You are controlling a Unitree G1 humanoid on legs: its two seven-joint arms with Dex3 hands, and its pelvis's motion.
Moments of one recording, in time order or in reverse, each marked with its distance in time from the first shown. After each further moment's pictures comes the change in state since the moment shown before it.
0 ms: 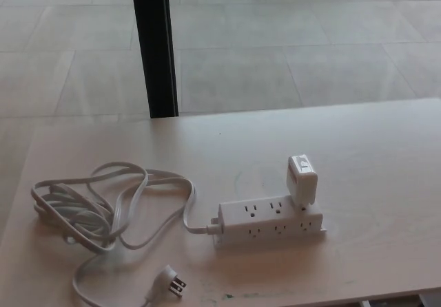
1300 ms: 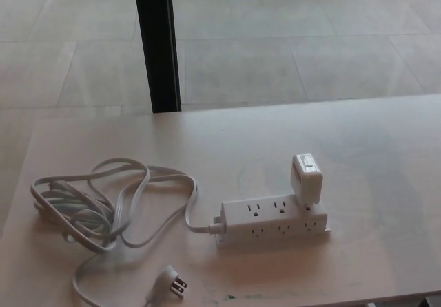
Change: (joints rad) left_arm -0.013 0.001 0.008 0.015 -0.021 -0.029 -0.040; right_arm -0.918 -0.132 0.279 -0.815 0.126 0.392 0.114
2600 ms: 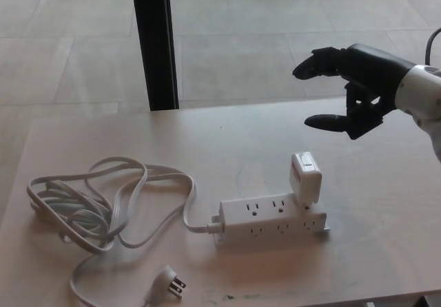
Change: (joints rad) left_arm -0.029 0.028 0.010 0.006 -0.032 0.000 -0.014; right_arm -0.417 0.154 0.651 0.244 -0.481 0.109 0.177
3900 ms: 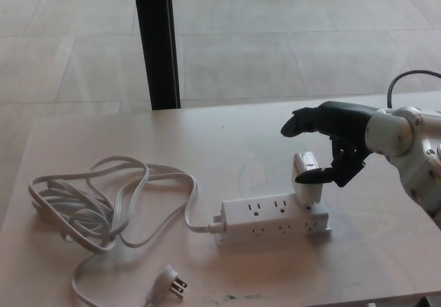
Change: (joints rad) left_arm -0.044 0.001 -0.018 0.002 -0.003 -0.002 -0.002; right_arm 0.072 0.090 0.037 0.108 -0.156 -0.042 0.128
